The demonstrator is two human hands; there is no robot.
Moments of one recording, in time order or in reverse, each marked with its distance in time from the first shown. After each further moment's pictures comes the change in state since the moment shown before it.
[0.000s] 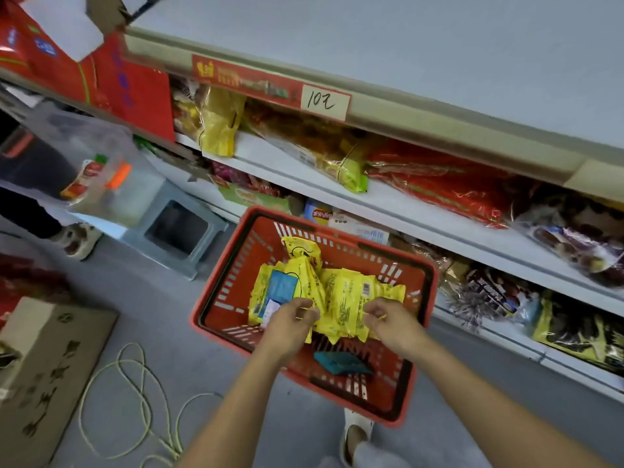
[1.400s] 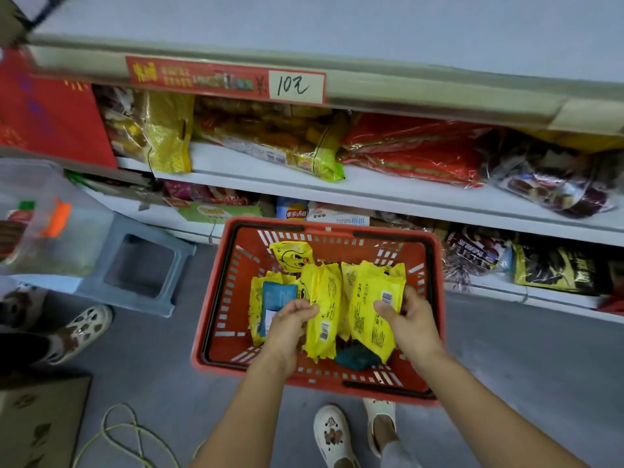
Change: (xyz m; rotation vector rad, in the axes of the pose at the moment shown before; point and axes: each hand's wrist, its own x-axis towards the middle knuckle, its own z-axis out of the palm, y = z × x) left_hand 0.048 -0.039 -0.019 -0.550 -0.183 -0.205; right_hand -0.019 -0.009 0.059 0.679 0.537 -0.005
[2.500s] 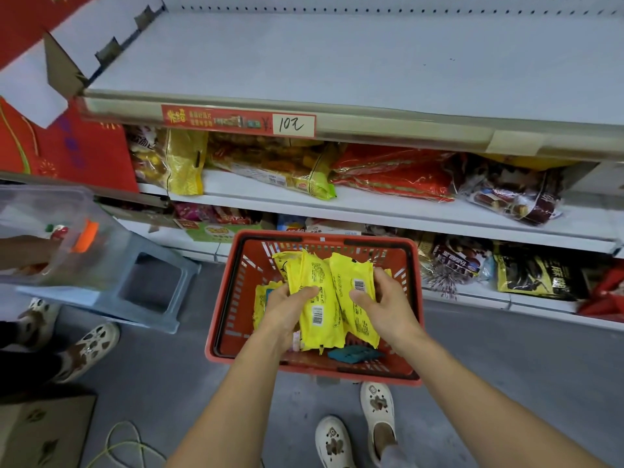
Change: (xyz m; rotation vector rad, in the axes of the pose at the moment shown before) left_hand -0.068 0.054 0.013 0.072 0.024 0.115; right_hand -0.051 -0.069 0.003 -0.117 -0.131 -0.199
